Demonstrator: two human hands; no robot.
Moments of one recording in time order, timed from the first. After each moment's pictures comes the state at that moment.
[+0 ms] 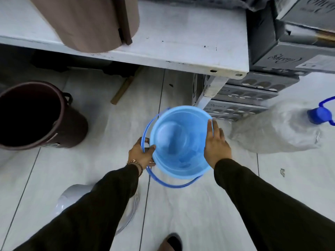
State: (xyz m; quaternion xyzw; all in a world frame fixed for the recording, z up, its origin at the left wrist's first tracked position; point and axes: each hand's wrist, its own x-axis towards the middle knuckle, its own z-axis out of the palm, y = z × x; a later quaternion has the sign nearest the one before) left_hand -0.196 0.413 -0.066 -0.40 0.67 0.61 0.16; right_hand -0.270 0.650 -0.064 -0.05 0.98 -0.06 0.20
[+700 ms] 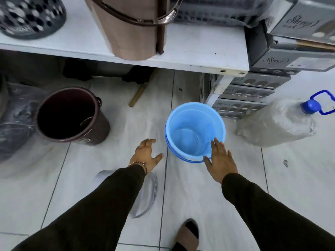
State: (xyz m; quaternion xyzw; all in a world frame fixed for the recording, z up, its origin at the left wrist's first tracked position) left_hand -0.110 0.348 -0.016 -0.17 0.89 0.35 0.24; right_hand -0.143 0.619 -0.011 -0.04 0.97 -0.09 0.24
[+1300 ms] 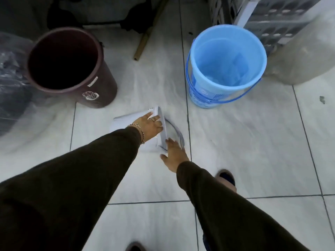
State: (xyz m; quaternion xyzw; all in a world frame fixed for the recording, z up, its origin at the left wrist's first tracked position) left_hand -0.027 0.250 -0.131 0.37 0.85 -0.26 0.28; right_hand 0.054 0.394 -0.182 -0.03 0.88 -0.25 0.39
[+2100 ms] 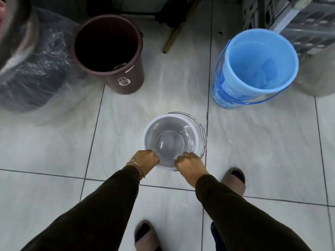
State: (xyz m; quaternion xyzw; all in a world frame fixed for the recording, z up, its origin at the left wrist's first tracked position) left_hand 0.129 0.189 -0.127 0.20 0.90 -0.11 0.38; right_hand 0.120 0.384 -0.153 -0.39 0.89 0.06 0.21
